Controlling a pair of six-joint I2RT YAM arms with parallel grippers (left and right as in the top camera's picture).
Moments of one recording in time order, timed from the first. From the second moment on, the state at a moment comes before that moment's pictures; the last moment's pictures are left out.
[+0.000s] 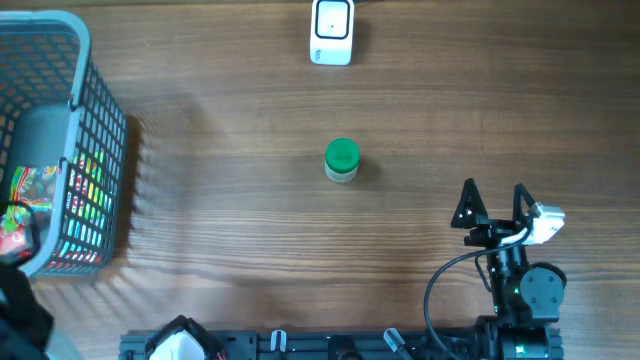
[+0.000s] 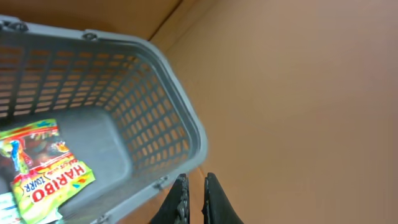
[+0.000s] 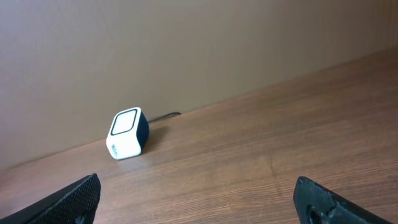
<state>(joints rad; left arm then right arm) 0.69 1.03 1.67 -0.95 0.13 -0.76 -0.02 0.02 0.01 0.00 -0.03 0.34</state>
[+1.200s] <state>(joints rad) 0.72 1.83 1.62 -1.21 -0.24 -1.05 -0.02 0.02 0.01 0.00 -0.03 0.34</state>
